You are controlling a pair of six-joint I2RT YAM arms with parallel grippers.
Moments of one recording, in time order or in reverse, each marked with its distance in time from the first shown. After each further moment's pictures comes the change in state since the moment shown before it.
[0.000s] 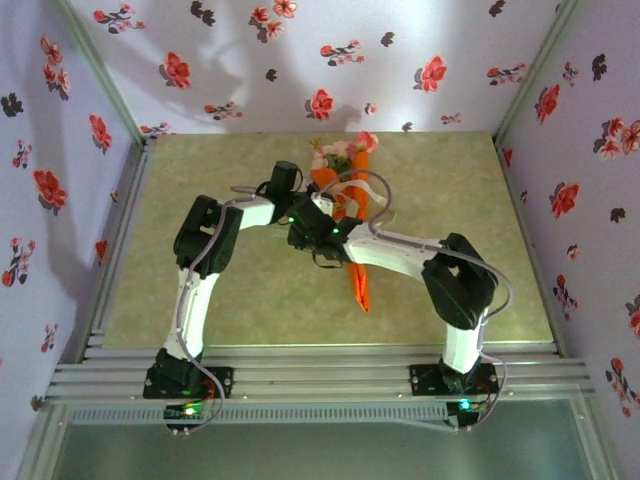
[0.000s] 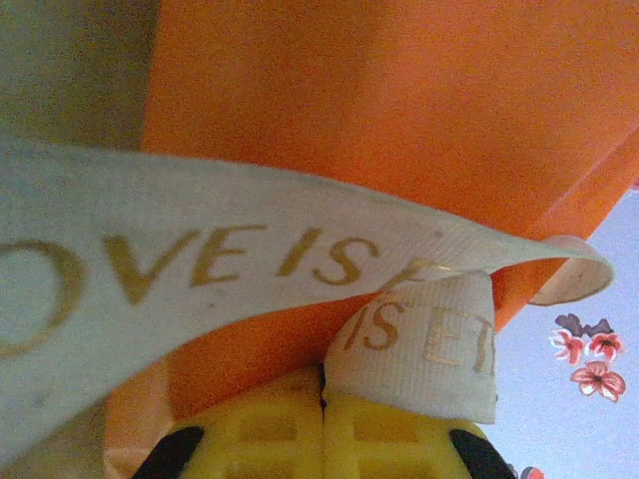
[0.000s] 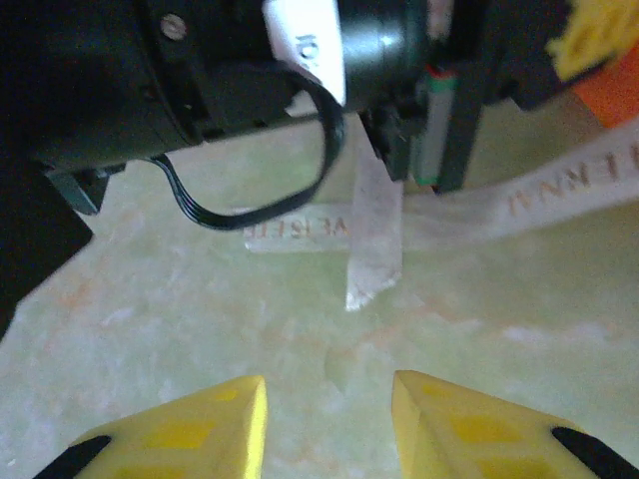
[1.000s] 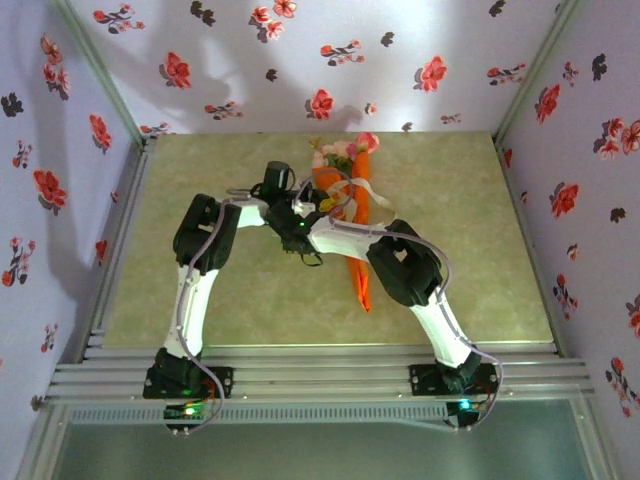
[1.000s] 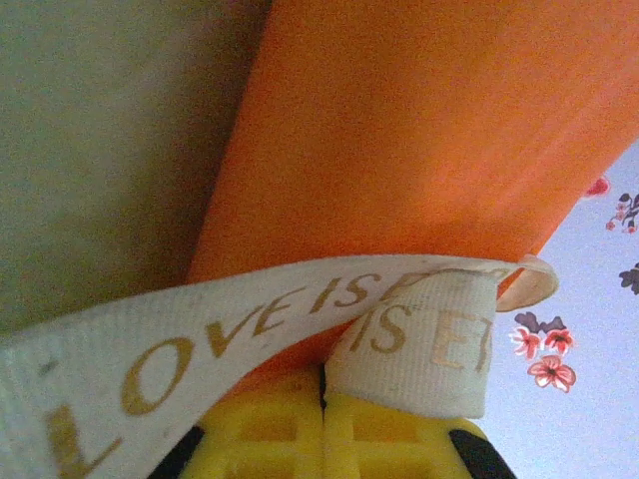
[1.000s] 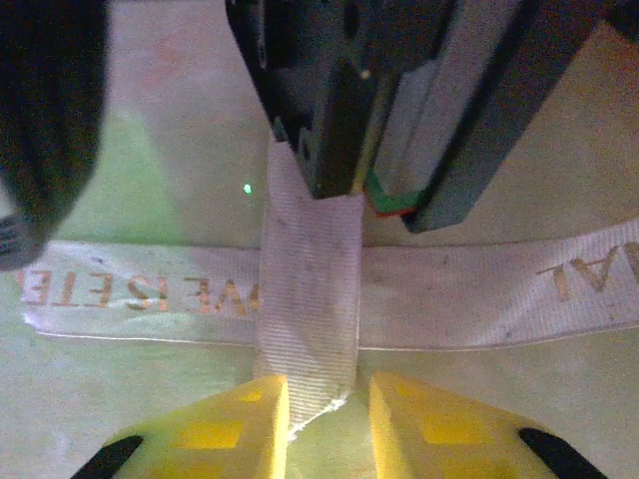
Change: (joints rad) left arm 0.035 0.040 -0.011 0.121 0.045 -0.075; right arm 0.002 0.365 0.308 -0.215 0.116 -0.081
